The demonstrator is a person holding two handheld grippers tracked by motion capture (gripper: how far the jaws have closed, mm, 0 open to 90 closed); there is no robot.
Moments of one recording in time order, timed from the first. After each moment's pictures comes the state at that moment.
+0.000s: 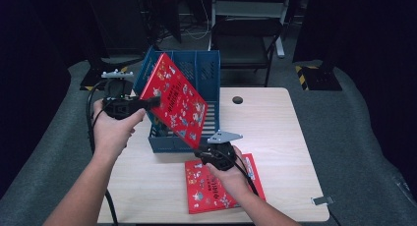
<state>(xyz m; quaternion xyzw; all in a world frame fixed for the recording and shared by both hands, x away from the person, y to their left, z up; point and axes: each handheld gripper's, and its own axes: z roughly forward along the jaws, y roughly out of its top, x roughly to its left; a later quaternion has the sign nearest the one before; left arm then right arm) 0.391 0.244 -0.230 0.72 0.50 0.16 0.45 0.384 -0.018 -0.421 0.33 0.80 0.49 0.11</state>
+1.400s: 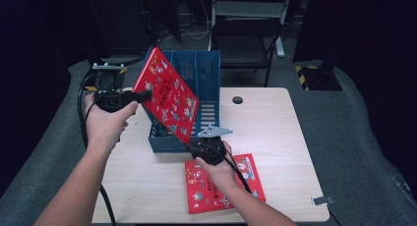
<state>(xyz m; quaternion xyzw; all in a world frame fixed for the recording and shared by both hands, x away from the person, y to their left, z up) 0.399 0.257 -0.220 0.70 0.53 0.17 0.44 0.399 0.008 -0.420 0.33 0.79 0.50 0.11</state>
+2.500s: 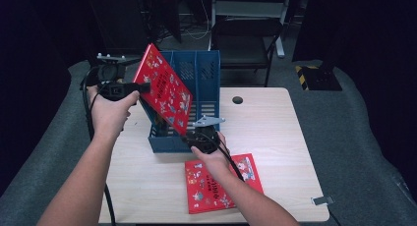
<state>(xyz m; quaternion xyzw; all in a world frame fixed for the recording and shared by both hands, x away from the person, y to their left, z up) 0.431 0.260 -0.220 0.68 0.57 0.18 0.42 0.437 0.024 -0.424 0.34 0.79 0.49 0.10</state>
